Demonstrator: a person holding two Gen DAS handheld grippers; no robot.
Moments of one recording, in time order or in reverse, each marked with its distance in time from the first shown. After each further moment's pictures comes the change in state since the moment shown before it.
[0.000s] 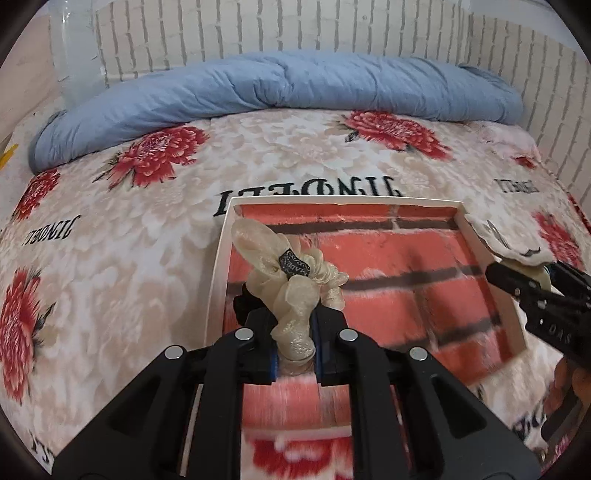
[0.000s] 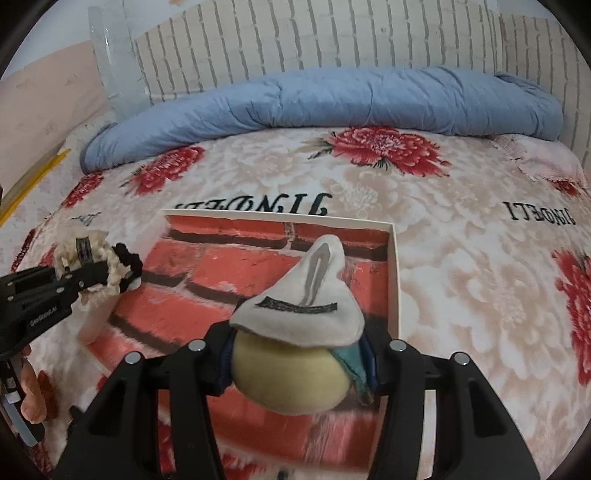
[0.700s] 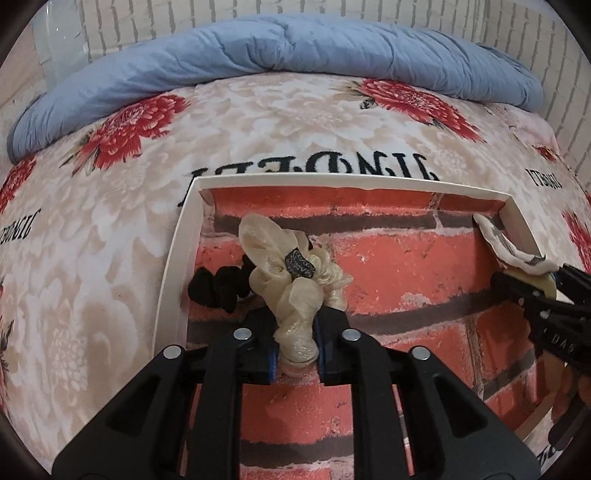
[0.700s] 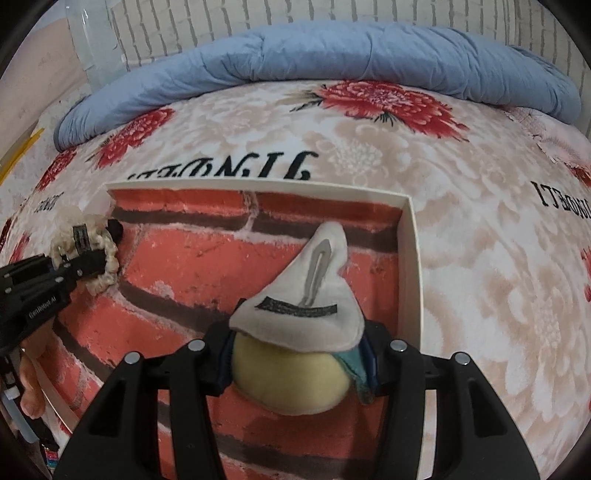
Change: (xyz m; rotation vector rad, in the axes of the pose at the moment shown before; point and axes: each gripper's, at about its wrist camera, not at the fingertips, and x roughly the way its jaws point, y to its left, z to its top) left arm 0.094 0.004 0.016 -0.012 0.098 -0.011; right arm 0.086 -0.018 0.009 -0.003 0.160 -0.039
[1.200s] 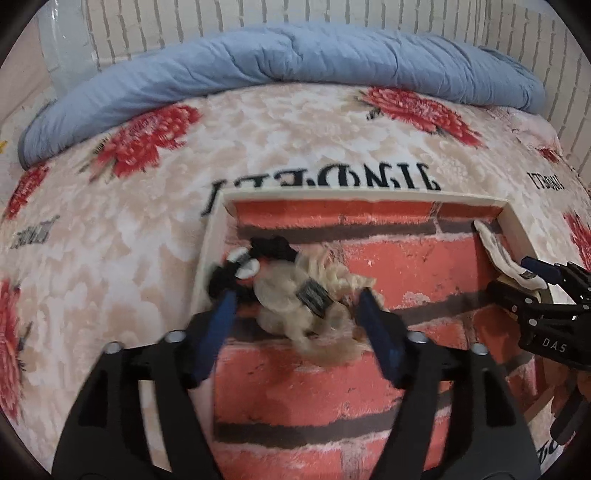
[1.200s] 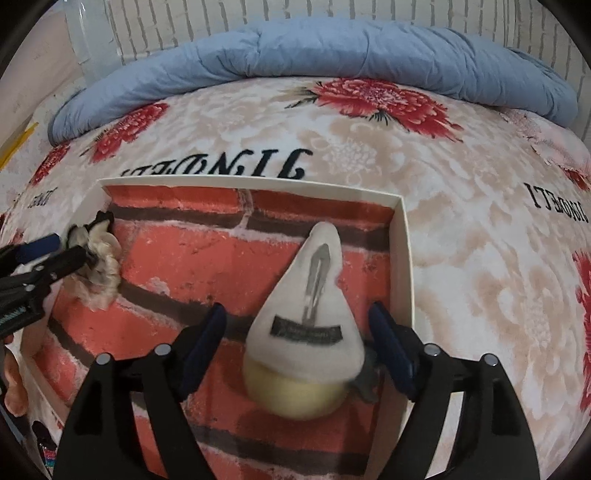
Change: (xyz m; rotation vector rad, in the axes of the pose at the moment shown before) left arm -0.031 0.005 0.002 0.013 -0.043 0.045; right arm -0.009 -0.001 0.001 -0.005 0.011 -0.033
